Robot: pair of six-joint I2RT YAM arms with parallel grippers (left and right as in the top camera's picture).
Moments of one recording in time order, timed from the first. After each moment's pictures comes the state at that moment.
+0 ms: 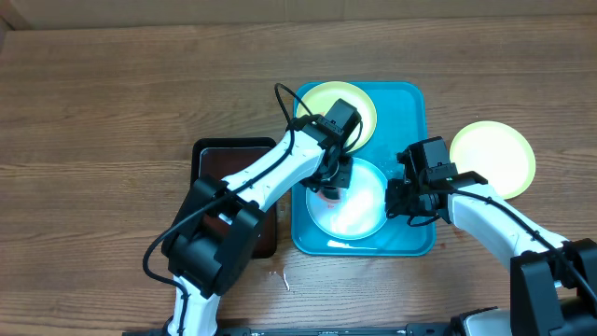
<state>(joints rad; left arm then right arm) -0.65 2.06 1.50 -0.83 0.17 -0.46 0.24 1.57 0.75 -0.46 -0.23 0.33</state>
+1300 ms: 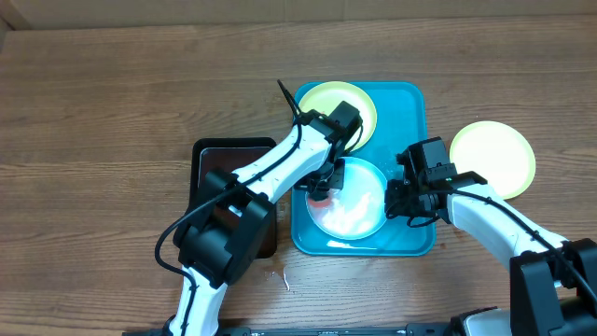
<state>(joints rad) -0.65 2.13 1.58 -0.99 0.03 -0.54 0.24 1.57 0.75 -0.47 -0.23 0.34</state>
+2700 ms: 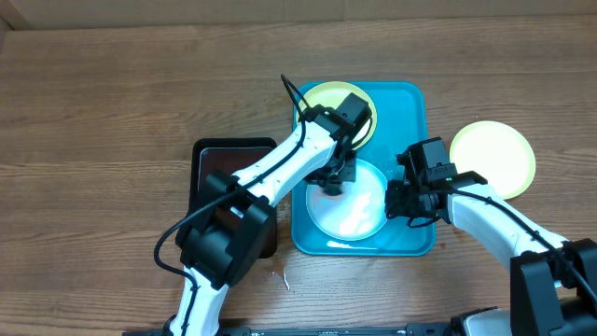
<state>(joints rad) -0.67 2.13 1.65 -0.96 0.14 -0.59 0.24 1.57 0.75 -0.48 -0.23 0.34</state>
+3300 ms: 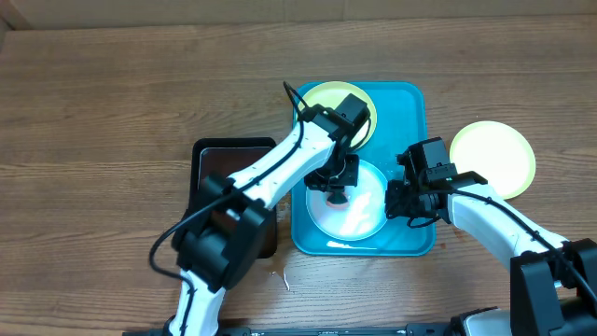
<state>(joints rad) -0.65 2.07 1.64 -1.06 0.18 -0.57 0.24 1.57 0.75 -0.48 -0.23 0.34</state>
